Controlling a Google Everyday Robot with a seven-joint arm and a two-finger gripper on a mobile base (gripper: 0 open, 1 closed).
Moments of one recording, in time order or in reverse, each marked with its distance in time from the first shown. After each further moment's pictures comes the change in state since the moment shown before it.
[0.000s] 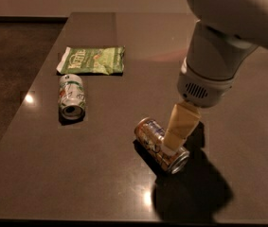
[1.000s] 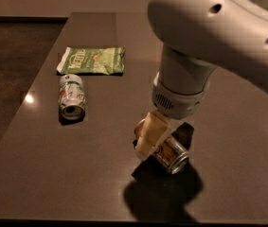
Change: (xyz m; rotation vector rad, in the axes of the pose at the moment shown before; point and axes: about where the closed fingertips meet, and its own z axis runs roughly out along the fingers) arm -0.025 0.026 0.027 -0.004 0.029 0.177
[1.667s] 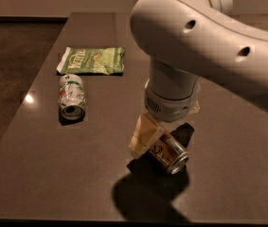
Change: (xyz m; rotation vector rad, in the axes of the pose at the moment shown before) arm -0.007 0.001 0.014 0.054 0.031 0.119
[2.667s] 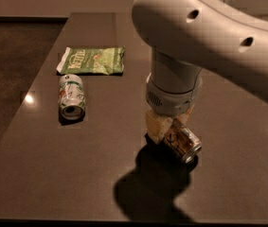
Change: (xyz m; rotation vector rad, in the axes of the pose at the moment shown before) arm -0.003 -0.006 -0.008 -0.002 -0.002 0.022
